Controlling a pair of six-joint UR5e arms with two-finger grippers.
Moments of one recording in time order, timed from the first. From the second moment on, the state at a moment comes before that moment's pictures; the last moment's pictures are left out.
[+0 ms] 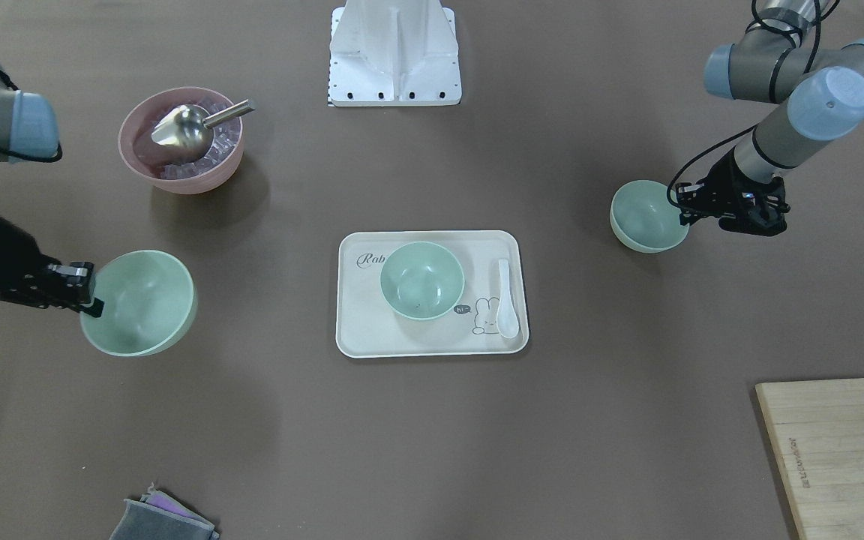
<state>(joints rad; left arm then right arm) -0.87 -1.60 -1.76 -1.97 -2.25 -0.77 1.05 -1.13 1.67 -1.39 2.35 0.91</state>
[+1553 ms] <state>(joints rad) -0.97 -2.02 -1.82 -1.80 -2.46 -1.10 0.61 -0.84 1.53 -1.25 1.94 1.44</state>
